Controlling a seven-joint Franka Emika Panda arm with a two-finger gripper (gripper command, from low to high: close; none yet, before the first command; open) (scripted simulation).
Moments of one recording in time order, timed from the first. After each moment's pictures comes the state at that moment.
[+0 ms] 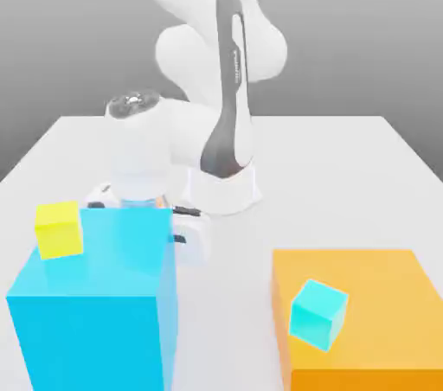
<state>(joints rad) 0.01 0.01 -0.35 -2.90 0.02 2.91 0.68</state>
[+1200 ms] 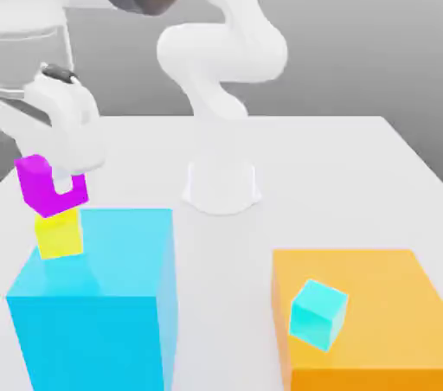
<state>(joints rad) -0.14 -0.13 -0.25 -2.31 -0.03 2.18 1.18</state>
